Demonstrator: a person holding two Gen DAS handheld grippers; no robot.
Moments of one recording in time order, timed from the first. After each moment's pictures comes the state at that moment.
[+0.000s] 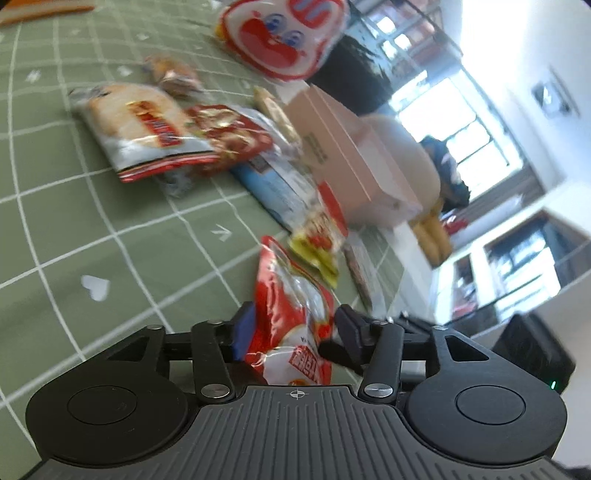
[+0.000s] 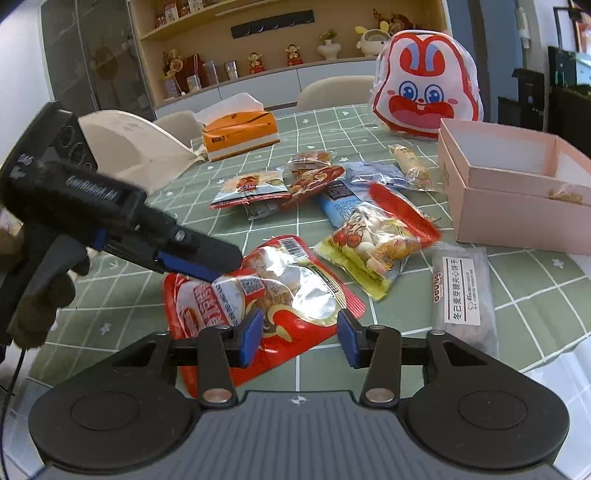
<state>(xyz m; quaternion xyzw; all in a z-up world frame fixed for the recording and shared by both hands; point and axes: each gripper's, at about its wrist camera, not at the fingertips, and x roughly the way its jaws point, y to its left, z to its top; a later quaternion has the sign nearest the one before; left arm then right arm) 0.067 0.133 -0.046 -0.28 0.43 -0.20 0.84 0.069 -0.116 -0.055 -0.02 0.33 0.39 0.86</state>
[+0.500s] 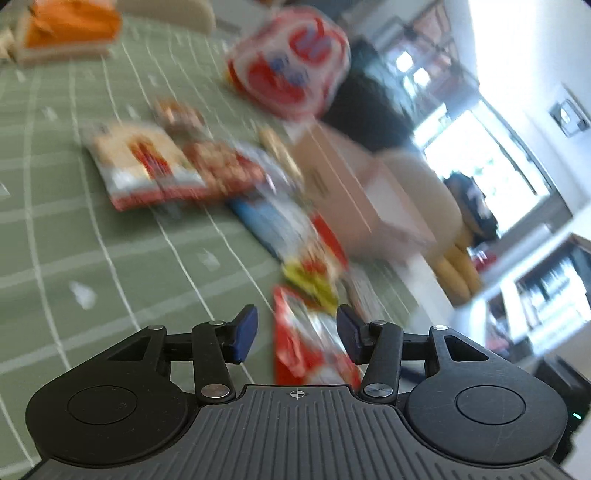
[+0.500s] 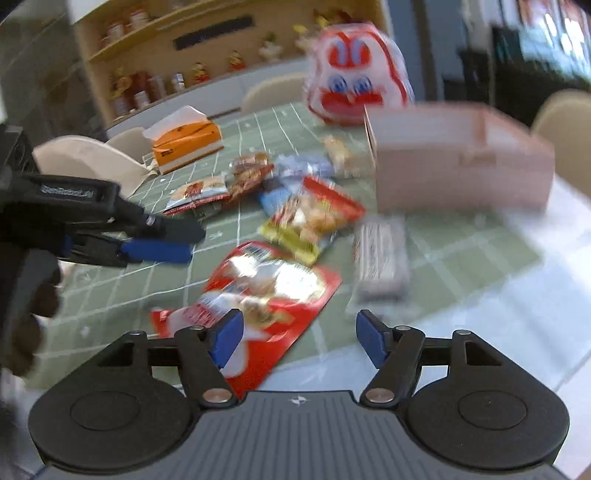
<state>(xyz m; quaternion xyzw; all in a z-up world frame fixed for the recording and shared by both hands) 0.053 0.106 -0.032 -0.28 0.35 -0.11 0.89 0.056 -0.155 -0.051 0.02 0.36 0.30 0.88</state>
